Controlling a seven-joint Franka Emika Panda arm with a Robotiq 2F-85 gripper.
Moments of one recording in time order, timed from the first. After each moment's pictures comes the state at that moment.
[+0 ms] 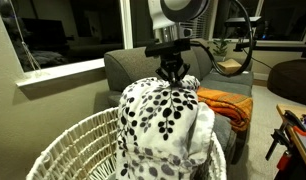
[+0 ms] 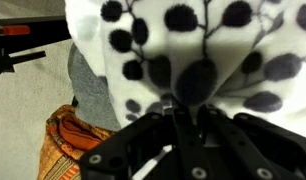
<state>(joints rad) 0.08 0.35 -0.12 -2.07 -0.08 2.26 1.34</state>
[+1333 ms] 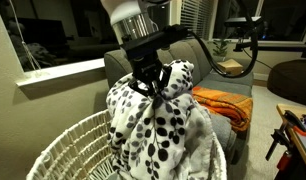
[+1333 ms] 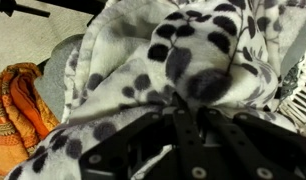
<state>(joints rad) 0.20 0.42 0.05 -1.89 -0.12 2.02 0.96</state>
